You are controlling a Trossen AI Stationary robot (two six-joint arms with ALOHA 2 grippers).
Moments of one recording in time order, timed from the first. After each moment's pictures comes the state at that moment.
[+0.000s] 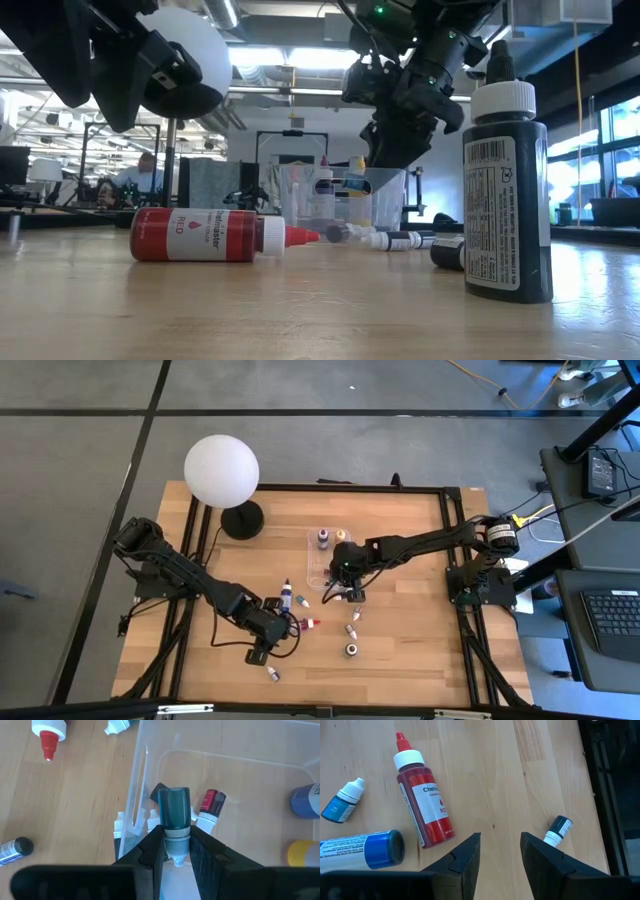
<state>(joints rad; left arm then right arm) -0.50 1.58 1.05 -0.53 0.01 -0.37 0.00 1.76 1.12 -0.41 -0.04 -0.14</state>
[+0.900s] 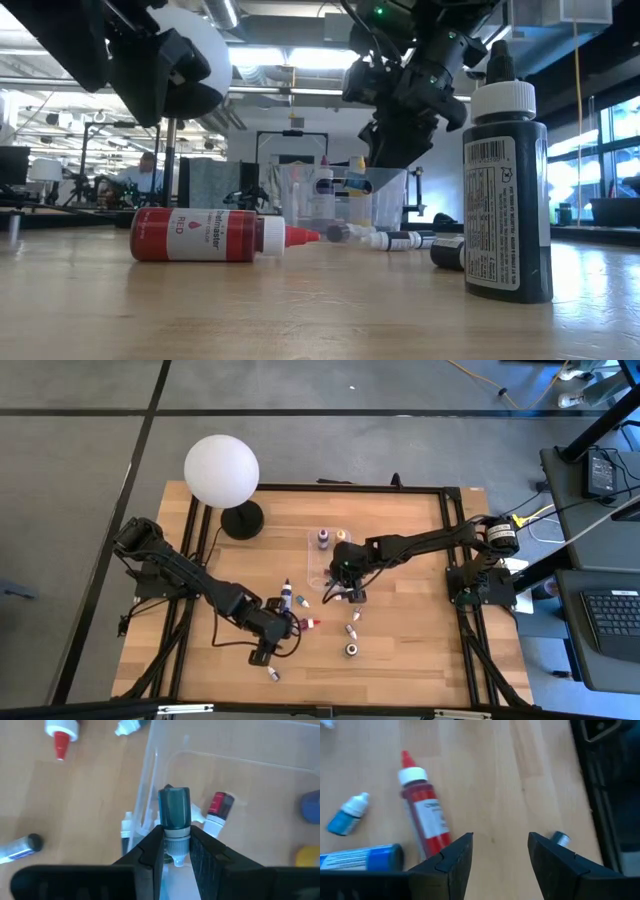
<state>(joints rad) -0.50 1.58 1.05 -0.48 -0.01 -0.39 0.00 1.76 1.12 -0.41 -0.09 -0.16</state>
